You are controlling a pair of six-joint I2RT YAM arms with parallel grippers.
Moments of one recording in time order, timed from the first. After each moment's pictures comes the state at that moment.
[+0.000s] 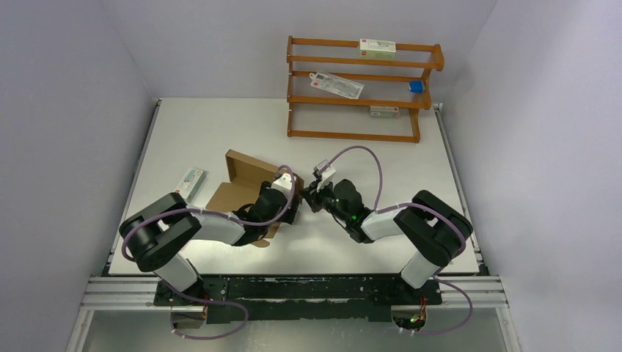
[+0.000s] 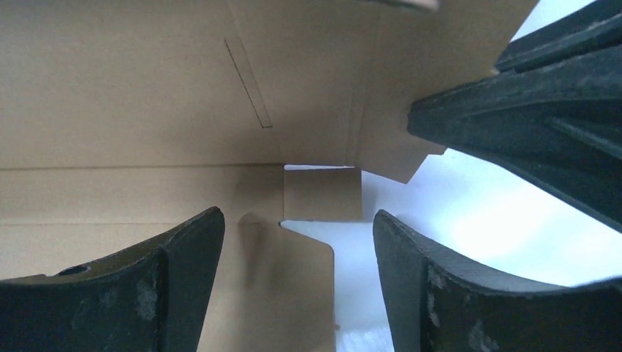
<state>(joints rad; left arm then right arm) -0.90 1.59 0.51 0.53 -0.40 -0.23 0.78 1.64 0.46 0.97 -0.04 0.13</state>
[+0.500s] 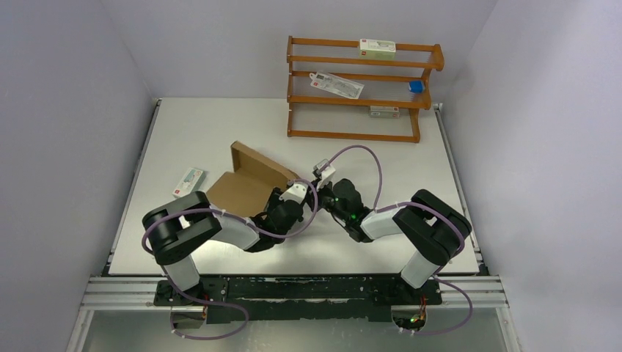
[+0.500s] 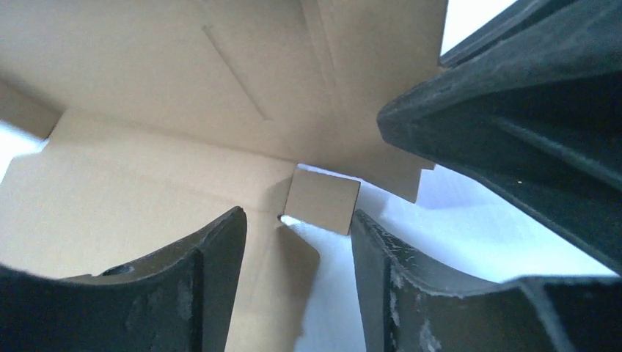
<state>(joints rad) -1.05 1.73 0.58 0.56 -0.77 -0.15 0.78 1.65 0.47 0.96 -0.05 0.15</state>
